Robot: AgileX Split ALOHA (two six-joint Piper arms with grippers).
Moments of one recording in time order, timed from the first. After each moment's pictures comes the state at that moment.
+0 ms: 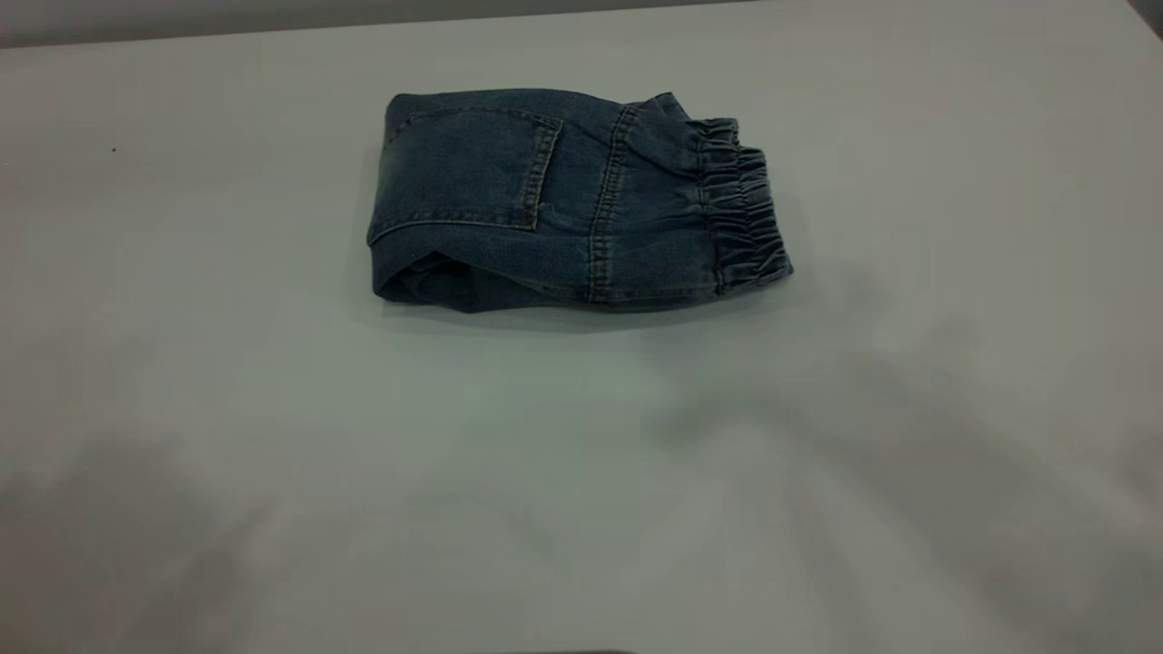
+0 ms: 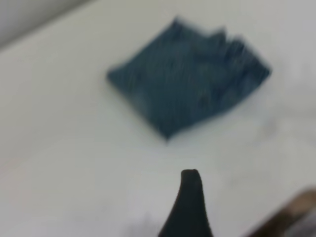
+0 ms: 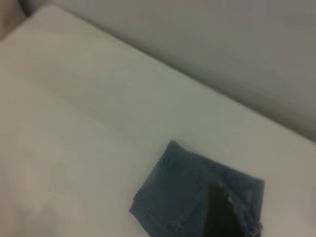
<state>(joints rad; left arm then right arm) -0.16 1.00 -1.31 -0.32 1.17 0.41 0.64 1.65 -2.22 0.01 1.27 0.09</state>
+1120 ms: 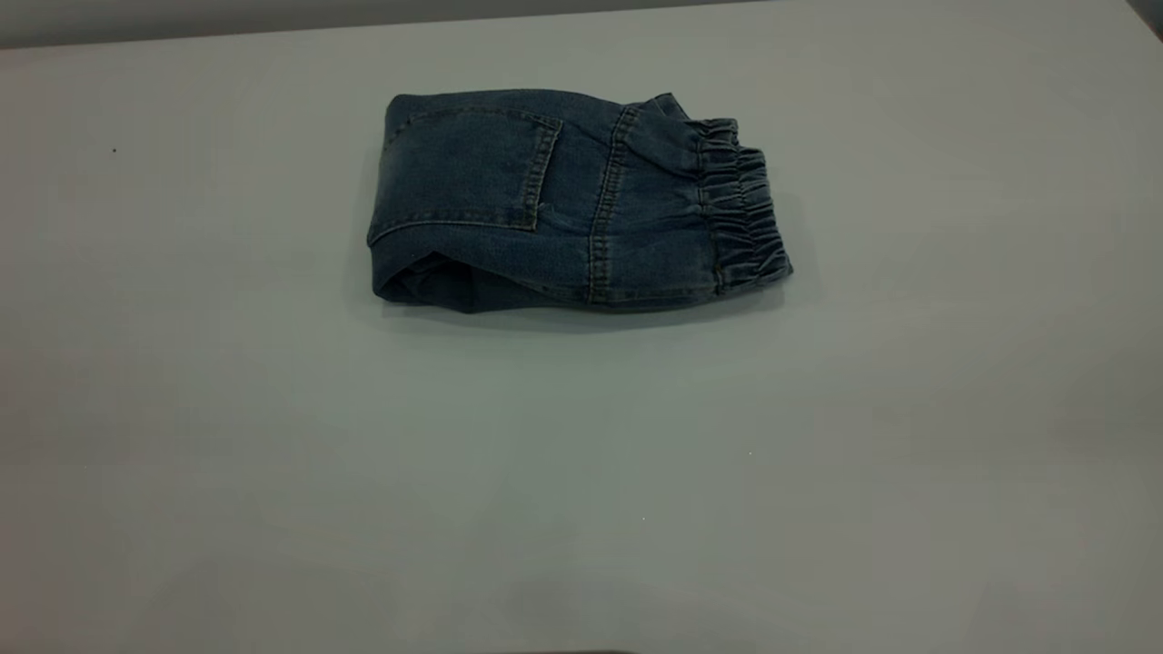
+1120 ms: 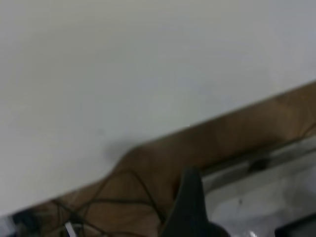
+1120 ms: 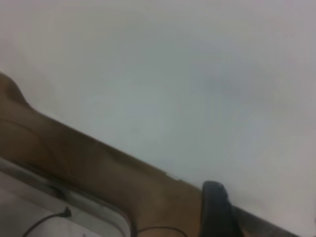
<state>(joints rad) -0.16 0.57 -0.66 -0.16 1.17 0.16 0.64 0.53 -0.57 -0.14 1.17 0.26</state>
